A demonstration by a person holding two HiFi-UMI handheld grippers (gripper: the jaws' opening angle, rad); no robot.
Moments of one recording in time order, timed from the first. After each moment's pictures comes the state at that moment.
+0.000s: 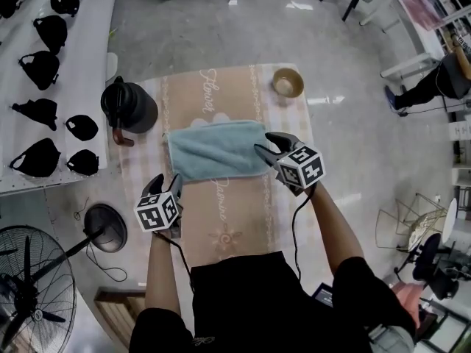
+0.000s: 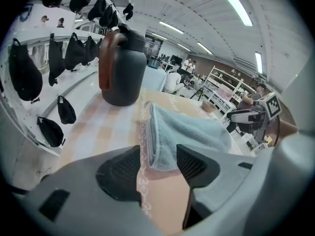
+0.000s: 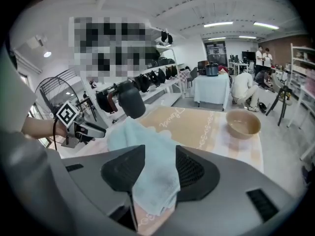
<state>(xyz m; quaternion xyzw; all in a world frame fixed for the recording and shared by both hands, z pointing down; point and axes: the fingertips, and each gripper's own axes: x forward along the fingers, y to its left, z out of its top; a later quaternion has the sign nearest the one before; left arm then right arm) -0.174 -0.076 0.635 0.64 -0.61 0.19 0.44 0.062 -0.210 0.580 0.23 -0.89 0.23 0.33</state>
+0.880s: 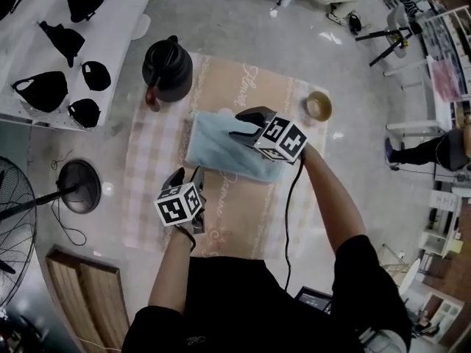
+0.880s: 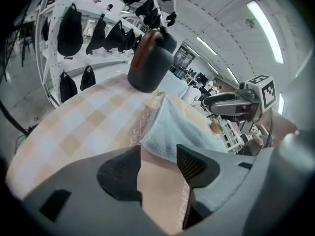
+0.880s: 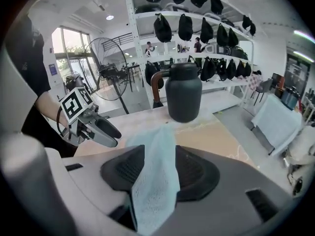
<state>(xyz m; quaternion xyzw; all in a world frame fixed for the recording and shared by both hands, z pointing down) -0.151 -0.042 0.648 0.53 -0.67 0.04 0.52 -0.112 -0.185 0.575 -0.10 -0.90 0.04 0.43</state>
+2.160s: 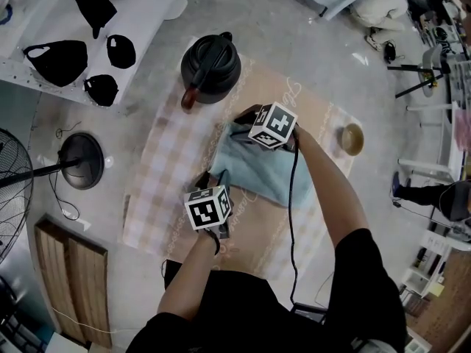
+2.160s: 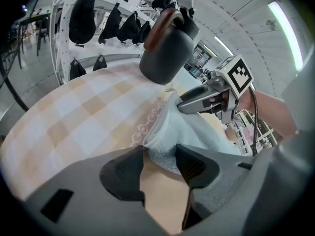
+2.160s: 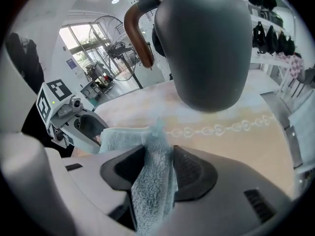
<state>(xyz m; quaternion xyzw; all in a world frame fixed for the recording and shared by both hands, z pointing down) -0.158 -0.065 0.694 0.45 -0.69 0.03 0.56 -0.197 -0.181 0.696 -0.26 -0.80 0.05 0.53</state>
